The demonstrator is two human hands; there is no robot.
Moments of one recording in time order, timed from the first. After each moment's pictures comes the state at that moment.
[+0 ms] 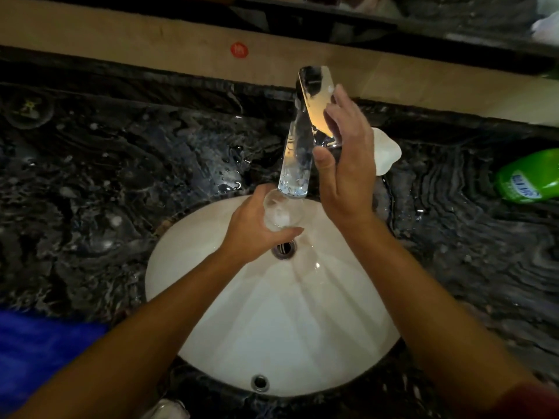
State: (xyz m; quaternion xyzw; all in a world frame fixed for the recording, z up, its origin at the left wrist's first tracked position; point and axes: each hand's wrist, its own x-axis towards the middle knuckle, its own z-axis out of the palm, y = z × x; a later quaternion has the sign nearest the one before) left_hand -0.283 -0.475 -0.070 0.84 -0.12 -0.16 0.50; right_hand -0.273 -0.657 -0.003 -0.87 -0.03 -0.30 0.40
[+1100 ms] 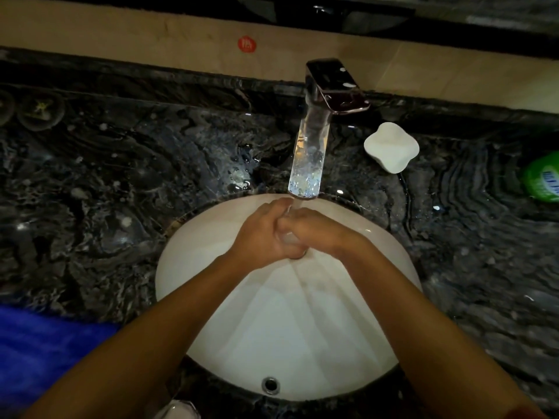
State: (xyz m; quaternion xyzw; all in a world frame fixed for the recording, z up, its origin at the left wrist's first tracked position) left_hand -0.288 -0.471 -0.089 0.85 -0.19 -0.21 0.45; right_hand -0.293 -0.615 -0.029 -0.77 0.18 0.38 0.48
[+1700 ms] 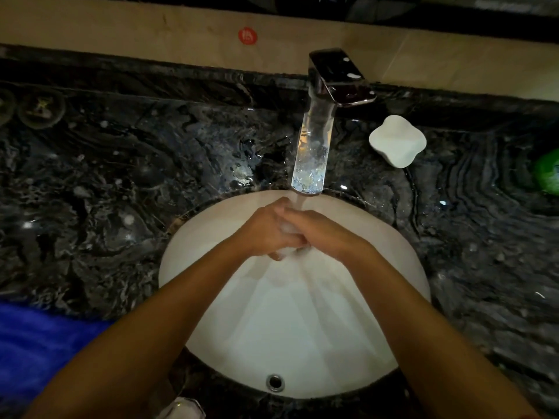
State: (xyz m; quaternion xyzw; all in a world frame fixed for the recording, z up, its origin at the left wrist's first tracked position) left_hand -0.267 -0.473 -0.095 0.77 -0.08 -0.43 0.46; right_hand -0.302 -0.619 -0.057 -0.73 0.20 0.36 0.54
